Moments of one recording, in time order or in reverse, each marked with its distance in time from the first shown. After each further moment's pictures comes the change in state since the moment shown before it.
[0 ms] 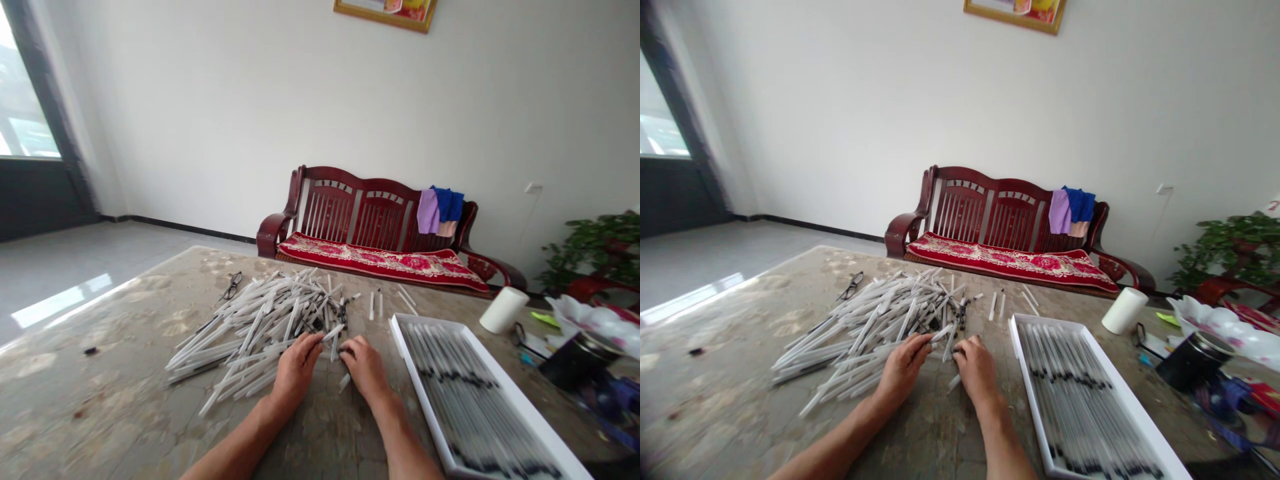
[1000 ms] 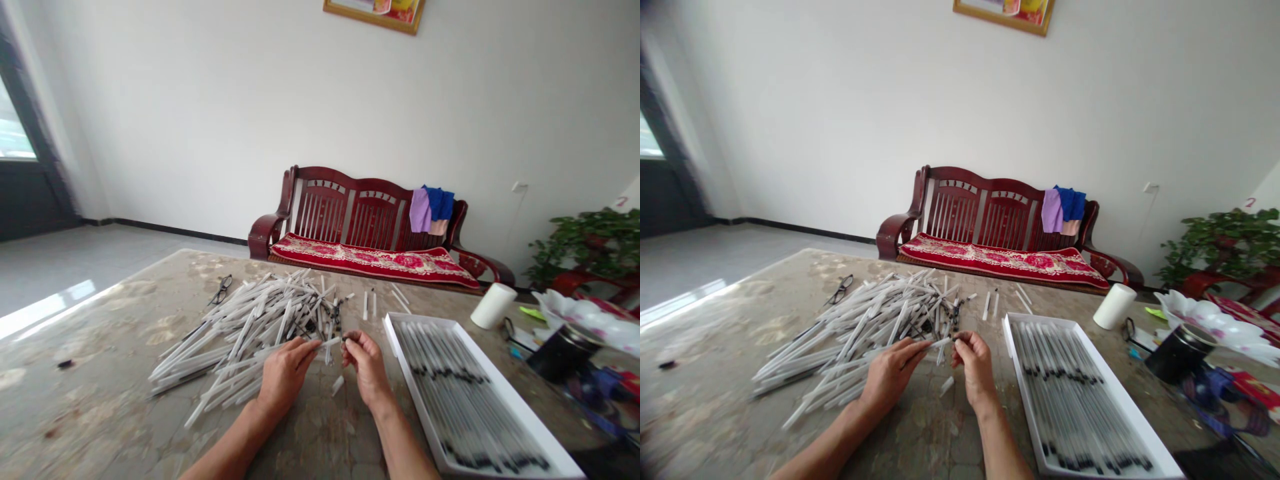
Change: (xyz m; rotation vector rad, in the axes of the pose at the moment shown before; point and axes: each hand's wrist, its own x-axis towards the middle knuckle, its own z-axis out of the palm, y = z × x) left_hand 0.002 0.002 -0.011 0.265 -0.066 0.129; right_hand -0.004 -0.023 -0.011 1.068 0.106 0.318
